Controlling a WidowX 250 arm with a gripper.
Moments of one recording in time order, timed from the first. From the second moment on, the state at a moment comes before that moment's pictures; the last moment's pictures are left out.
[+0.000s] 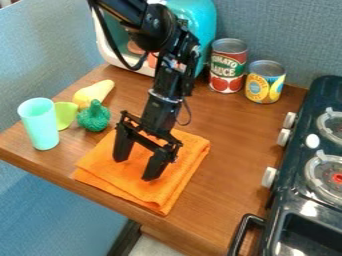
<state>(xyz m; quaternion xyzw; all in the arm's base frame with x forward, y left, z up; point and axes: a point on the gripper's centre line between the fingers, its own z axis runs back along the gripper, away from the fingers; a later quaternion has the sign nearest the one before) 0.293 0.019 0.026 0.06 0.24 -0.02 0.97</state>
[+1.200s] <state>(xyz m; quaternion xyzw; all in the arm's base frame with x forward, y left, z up) 0.393 -0.050 0.017 0.02 0.12 -0.05 0.99</state>
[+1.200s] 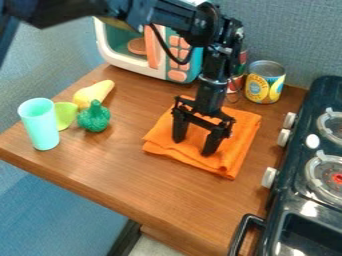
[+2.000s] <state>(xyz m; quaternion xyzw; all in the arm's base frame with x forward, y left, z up) 0.410 -0.054 0.027 0.02 0.10 -0.04 0.99</state>
